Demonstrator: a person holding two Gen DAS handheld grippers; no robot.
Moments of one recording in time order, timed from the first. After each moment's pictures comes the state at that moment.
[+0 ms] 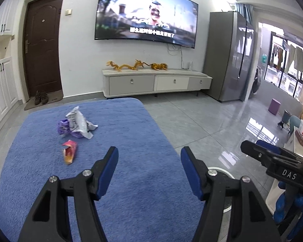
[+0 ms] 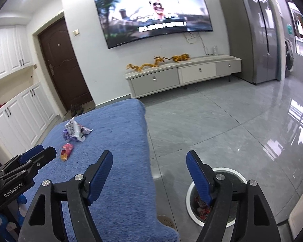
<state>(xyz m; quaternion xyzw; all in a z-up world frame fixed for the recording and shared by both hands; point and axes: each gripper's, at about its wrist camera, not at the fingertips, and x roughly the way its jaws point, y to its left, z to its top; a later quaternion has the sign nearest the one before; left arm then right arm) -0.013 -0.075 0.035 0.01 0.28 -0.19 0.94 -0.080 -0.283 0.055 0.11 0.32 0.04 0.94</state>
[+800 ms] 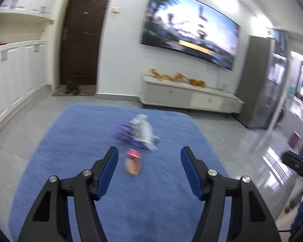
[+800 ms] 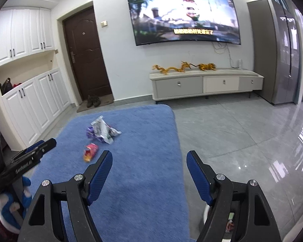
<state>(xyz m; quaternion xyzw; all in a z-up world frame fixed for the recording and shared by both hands) 0.035 0.078 0.040 -0.07 0.25 -0.06 0.96 -0.046 -0.197 0.086 0.06 0.30 0.11 0.94</state>
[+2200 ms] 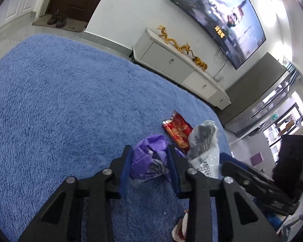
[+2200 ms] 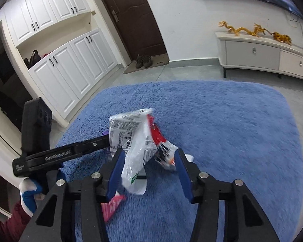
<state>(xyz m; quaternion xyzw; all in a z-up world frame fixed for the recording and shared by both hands) 0.298 0.164 -0.111 -0.25 0.41 -0.18 0.86 0.216 -0.031 -0.050 0.06 0.43 0.33 0.84</state>
